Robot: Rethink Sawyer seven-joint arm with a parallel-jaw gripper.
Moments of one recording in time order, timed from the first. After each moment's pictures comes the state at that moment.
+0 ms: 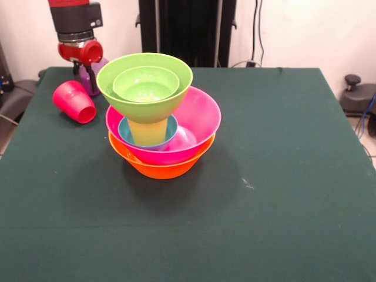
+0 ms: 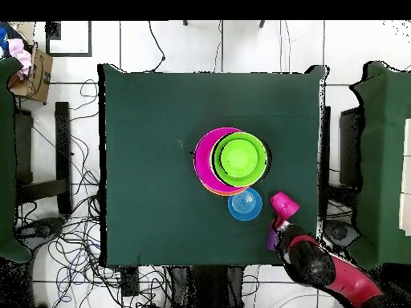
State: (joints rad) arm -1.22 -0.50 0.31 2.03 -0.59 0.02 1.98
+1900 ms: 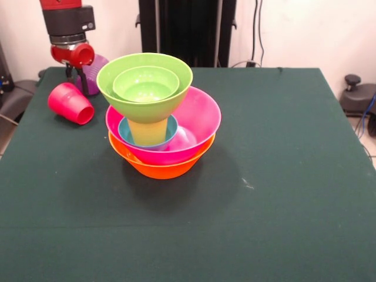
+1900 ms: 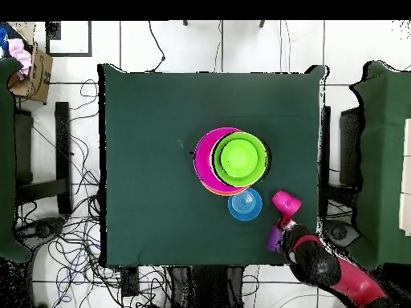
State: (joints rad) arm -1.26 -0.49 0.31 2.00 -0.59 0.02 1.98
